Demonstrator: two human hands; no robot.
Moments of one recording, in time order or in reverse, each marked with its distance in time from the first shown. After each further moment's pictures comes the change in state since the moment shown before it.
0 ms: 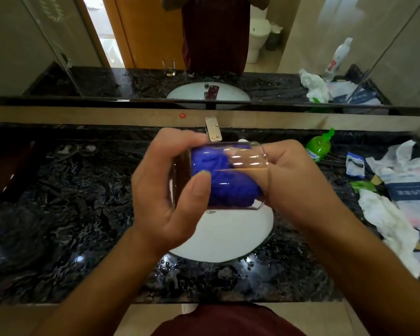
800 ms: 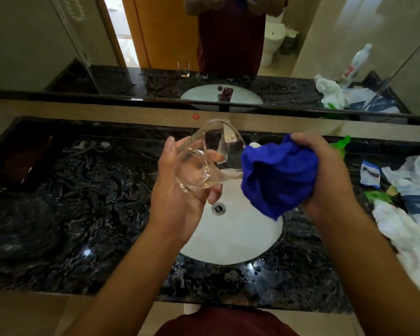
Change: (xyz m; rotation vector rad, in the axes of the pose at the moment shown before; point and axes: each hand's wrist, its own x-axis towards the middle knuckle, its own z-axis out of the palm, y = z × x) left_hand -0.009 -0.015 0.008 -0.878 0.269 -0.932; right_hand 0.030 0.041 -0.024 0.573 0.328 0.254
